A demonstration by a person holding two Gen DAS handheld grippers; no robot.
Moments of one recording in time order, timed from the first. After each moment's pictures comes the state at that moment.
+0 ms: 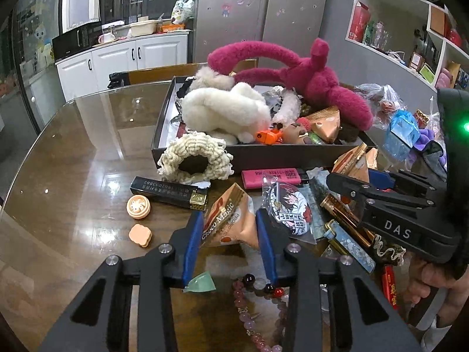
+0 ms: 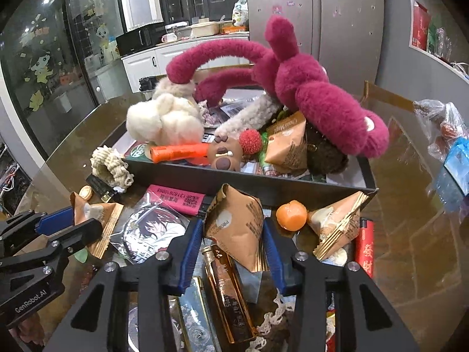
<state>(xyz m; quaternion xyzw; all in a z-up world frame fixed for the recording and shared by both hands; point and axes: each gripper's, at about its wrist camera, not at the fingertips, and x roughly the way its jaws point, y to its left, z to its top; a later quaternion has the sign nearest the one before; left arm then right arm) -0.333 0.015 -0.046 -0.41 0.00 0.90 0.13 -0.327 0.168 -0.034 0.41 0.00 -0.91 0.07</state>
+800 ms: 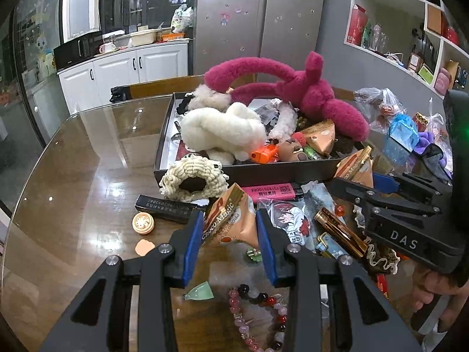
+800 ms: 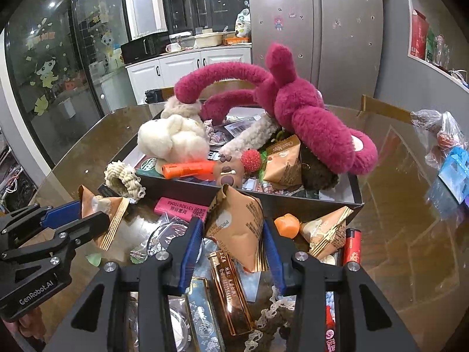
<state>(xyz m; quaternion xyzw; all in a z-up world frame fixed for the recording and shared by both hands) -0.332 0.022 -0.028 -0.39 0.01 0.91 0.12 -0.320 0.172 -0.014 0.39 0.00 -0.92 0.07</state>
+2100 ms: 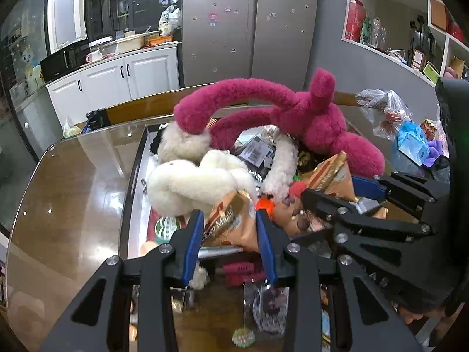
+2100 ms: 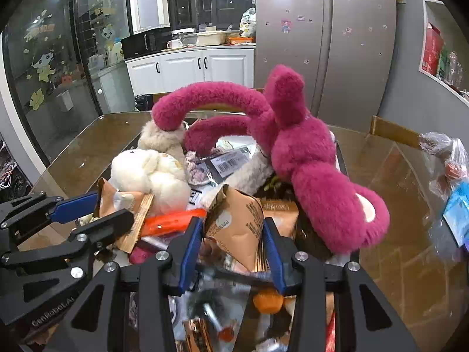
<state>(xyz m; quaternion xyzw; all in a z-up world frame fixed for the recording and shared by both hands) -0.426 0.066 -0.016 -0.40 0.03 0.91 0.14 -0.393 0.175 -0.001 0.39 0.03 -0.92 0.08</state>
